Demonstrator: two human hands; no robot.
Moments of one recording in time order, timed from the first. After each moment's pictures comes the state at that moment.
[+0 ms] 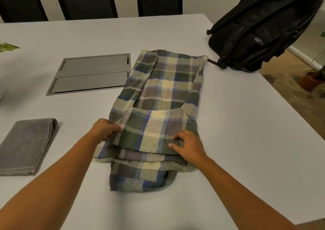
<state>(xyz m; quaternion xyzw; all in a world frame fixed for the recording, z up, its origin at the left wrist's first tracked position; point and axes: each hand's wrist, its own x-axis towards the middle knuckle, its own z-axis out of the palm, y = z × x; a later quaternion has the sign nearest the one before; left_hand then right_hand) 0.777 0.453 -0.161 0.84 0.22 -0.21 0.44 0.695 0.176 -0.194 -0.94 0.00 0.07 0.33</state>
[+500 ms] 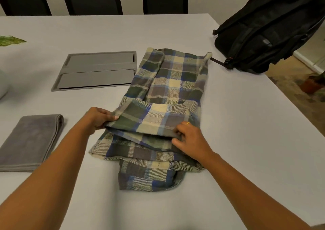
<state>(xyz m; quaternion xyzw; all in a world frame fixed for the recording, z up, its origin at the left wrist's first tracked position) 0.791 0.490 -0.136 0.80 0.22 -0.17 0.53 0.706 0.200 -0.172 -0.94 -0.13 -0.03 0.31</state>
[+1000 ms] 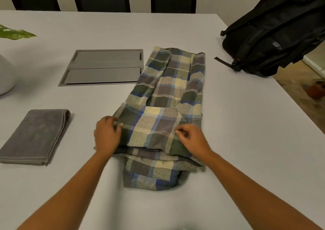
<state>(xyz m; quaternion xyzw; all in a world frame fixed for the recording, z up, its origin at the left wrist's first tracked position) 0.739 0.479 -0.199 0.95 0.12 0.08 0.27 0.715 0.211 -0.185 -0.92 -0.05 0.02 0.40</state>
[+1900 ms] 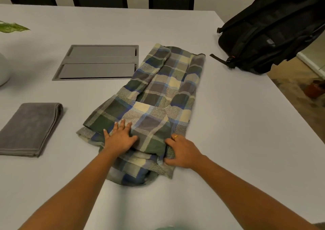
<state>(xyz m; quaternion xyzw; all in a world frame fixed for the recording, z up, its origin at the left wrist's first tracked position) 0.723 0.430 -0.213 0.97 0.02 -0.20 0.11 0.685 0.196 -0.214 -0.96 -0.22 0.12 0.14</state>
